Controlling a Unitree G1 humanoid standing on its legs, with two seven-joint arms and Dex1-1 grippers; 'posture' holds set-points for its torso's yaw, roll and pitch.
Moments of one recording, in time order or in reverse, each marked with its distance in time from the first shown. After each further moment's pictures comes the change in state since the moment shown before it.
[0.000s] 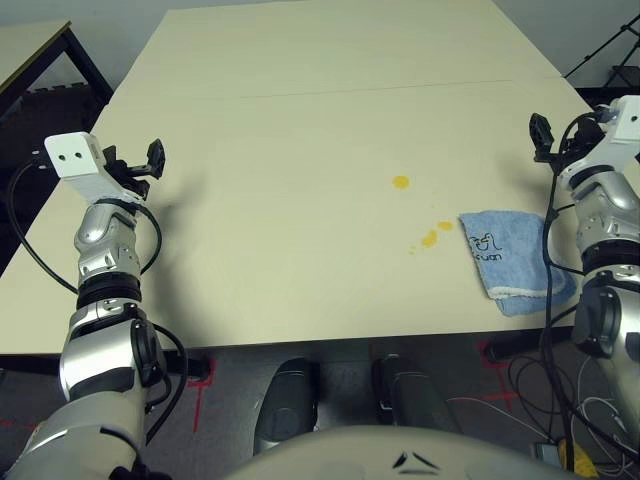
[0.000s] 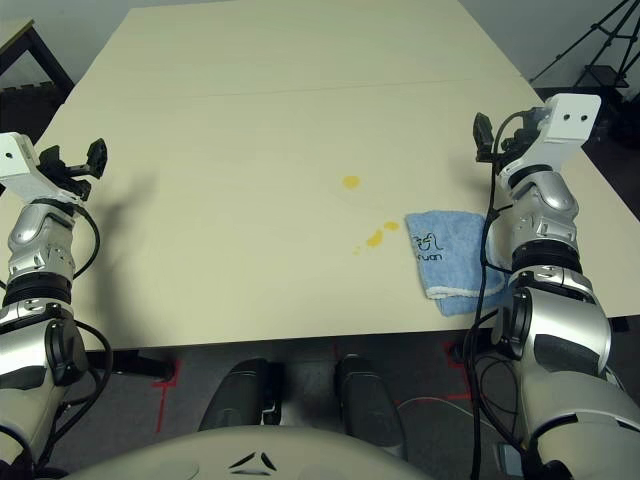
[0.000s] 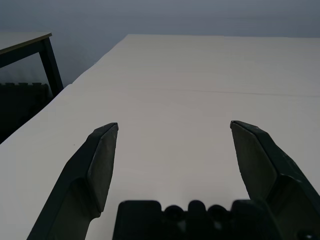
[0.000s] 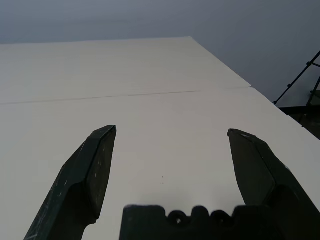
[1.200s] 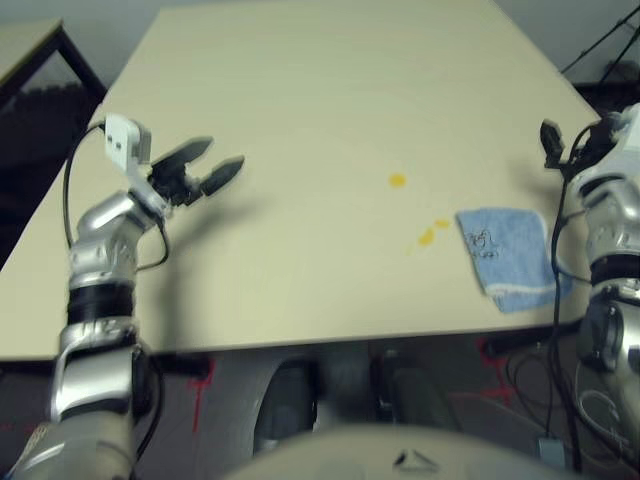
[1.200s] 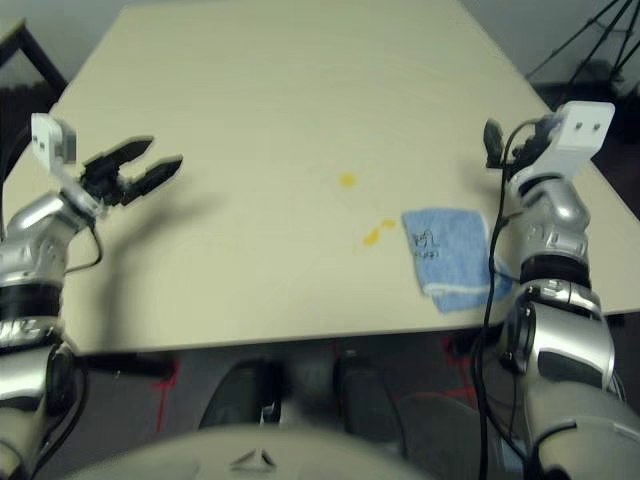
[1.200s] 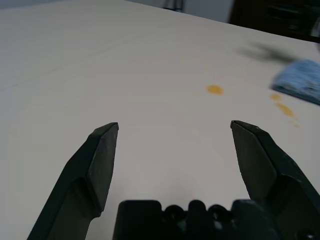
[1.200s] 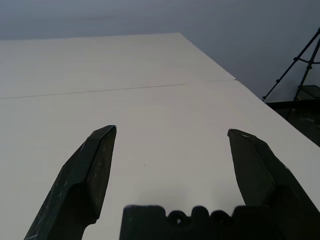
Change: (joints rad) left arm 0.293 0.181 -0.204 -0.752 -0.259 0.585 -0.808; right arm 0.054 0.017 -0.009 -0.108 0.008 0.051 -0.011
